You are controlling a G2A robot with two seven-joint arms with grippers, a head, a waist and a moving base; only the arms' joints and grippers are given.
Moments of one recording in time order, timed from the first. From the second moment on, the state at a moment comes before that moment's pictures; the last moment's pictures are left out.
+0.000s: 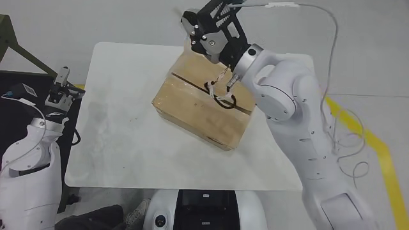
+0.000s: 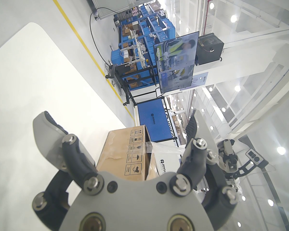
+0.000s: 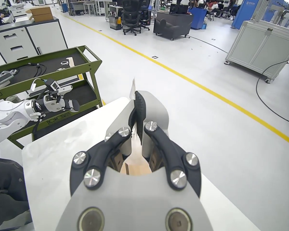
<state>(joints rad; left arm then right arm) 1.59 -1.11 -2.03 -1.58 -0.26 -0.29 -0.54 -0.80 -1.50 1.05 -1.82 -1.05 -0.23 0.61</state>
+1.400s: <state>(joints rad) 1.59 -1.11 -2.03 -1.58 -0.26 -0.29 -0.54 -0.94 -1.45 1.03 -1.82 -1.11 -0.20 1.10</state>
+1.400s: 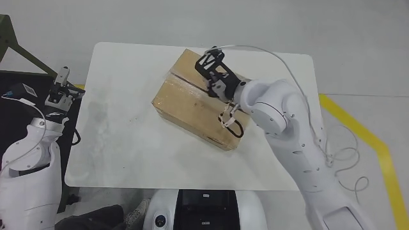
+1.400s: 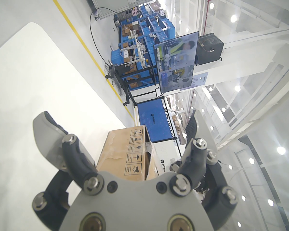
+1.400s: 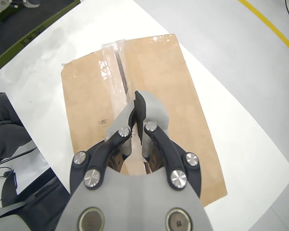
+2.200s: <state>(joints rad) 1.59 -1.11 -2.03 -1.58 -0.26 -0.29 -0.54 -0.93 -1.44 1.01 -1.88 -1.21 -0.16 1.14</state>
